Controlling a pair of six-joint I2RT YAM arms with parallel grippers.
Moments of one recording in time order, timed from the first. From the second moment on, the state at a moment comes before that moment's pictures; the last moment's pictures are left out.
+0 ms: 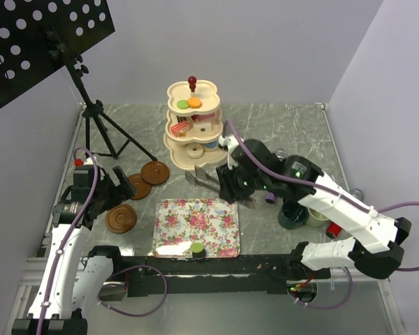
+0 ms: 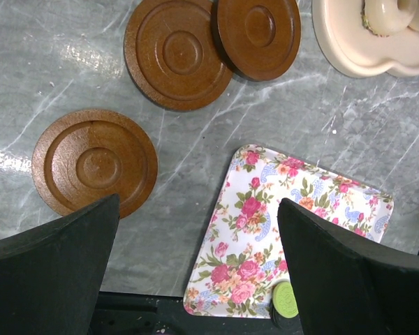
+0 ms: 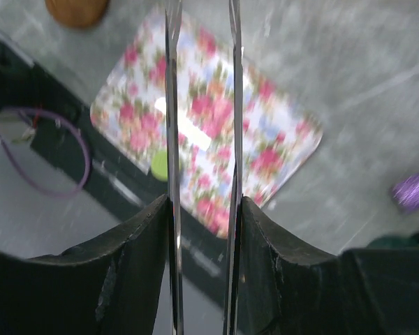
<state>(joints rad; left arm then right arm) -0.03 0.70 0.78 -0.88 0.04 -0.54 0.96 1.25 1.51 -1.06 0.04 0.35</state>
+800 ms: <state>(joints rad) -0.03 0.70 0.78 -0.88 0.07 -0.54 1.16 1.15 1.12 -1.11 -0.20 0.78</state>
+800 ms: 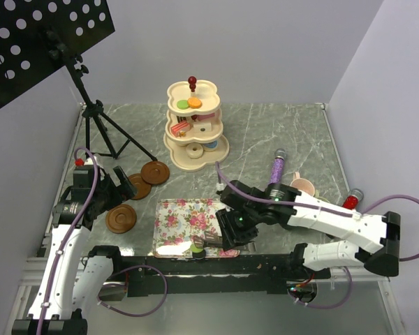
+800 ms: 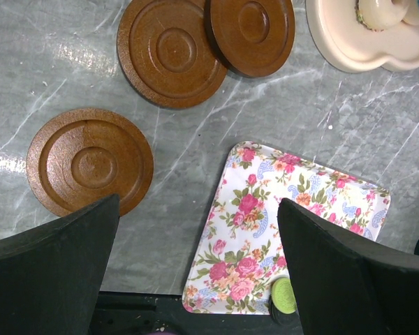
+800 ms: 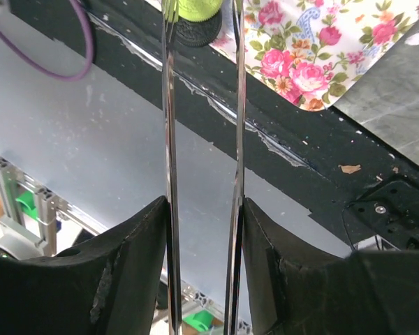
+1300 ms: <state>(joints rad) -0.03 0.70 0.78 -0.88 0.07 -0.54 1.20 1.26 1.21 -1.12 -0.18 0.77</state>
